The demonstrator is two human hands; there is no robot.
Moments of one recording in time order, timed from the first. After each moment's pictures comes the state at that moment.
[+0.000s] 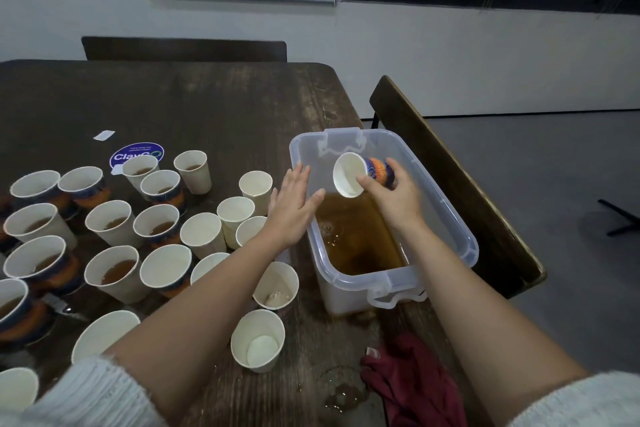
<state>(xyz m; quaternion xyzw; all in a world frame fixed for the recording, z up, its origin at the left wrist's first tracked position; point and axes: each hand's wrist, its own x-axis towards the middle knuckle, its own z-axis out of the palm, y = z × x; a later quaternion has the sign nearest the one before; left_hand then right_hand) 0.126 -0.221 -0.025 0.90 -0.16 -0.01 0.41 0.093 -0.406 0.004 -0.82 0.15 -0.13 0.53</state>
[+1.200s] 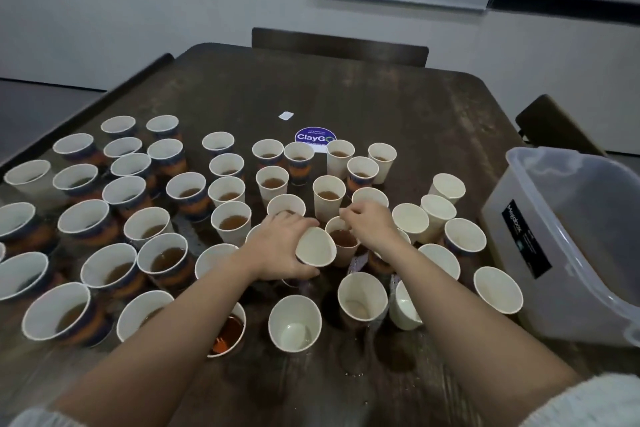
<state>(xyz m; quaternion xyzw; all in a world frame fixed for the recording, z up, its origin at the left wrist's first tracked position) 0.043 0.162 -0.030 0.97 -0.16 -0.08 0.14 0.089 -0.022 -0.015 -0.91 -0.01 0.12 0.39</state>
